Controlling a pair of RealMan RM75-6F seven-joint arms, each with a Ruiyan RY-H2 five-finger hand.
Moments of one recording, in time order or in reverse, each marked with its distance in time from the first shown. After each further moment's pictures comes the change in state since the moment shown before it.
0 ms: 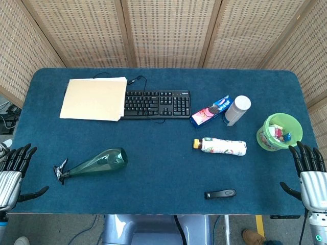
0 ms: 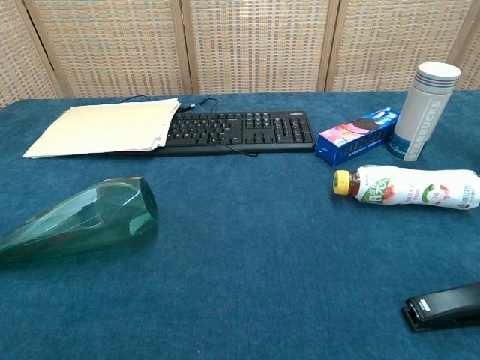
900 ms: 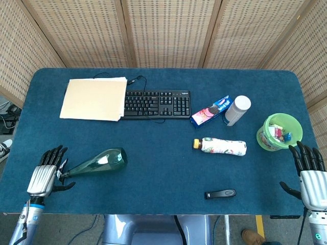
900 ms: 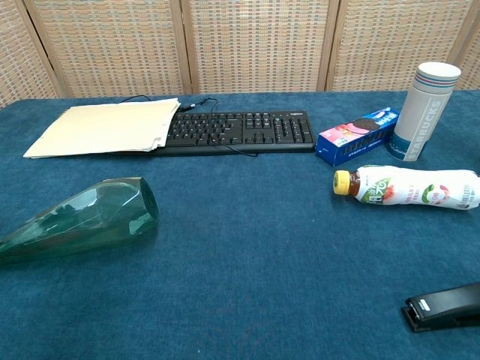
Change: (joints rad) left arm -0.111 -0.361 -0.057 0.260 -0.180 -0.194 0.063; right arm 0.006 0.001 0.004 -0.001 0.024 -0.024 0.010
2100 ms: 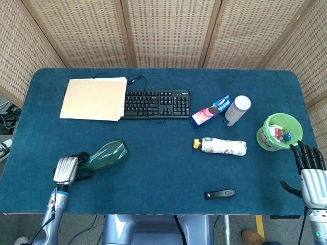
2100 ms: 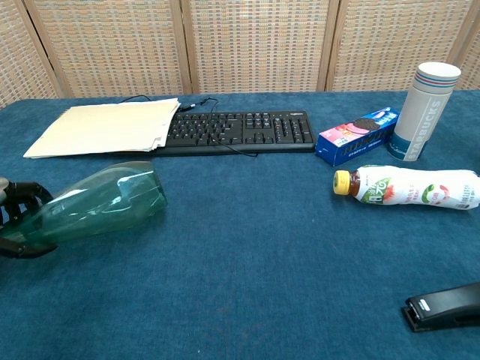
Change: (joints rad) left arm -0.111 -0.285 -0.059 0.307 -0.049 -0.054 -0.037; right arm 0.009 -0.001 0.005 0.013 0.030 -0.029 0.022
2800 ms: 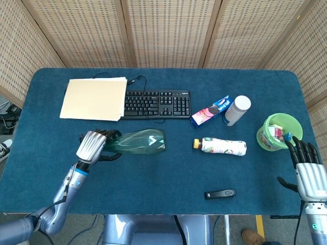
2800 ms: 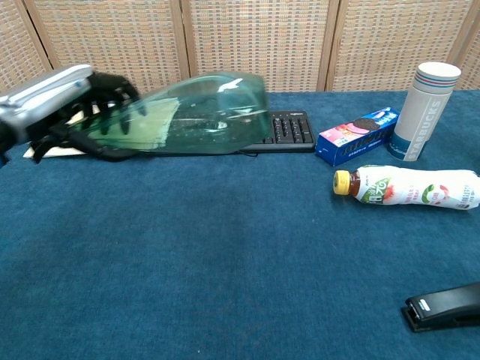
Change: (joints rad) left arm -0.267 0.108 -0.125 -0.207 0.149 -0.095 -0.003; right arm 0.051 0.022 0.026 -0.030 0.038 -0.082 -0.024
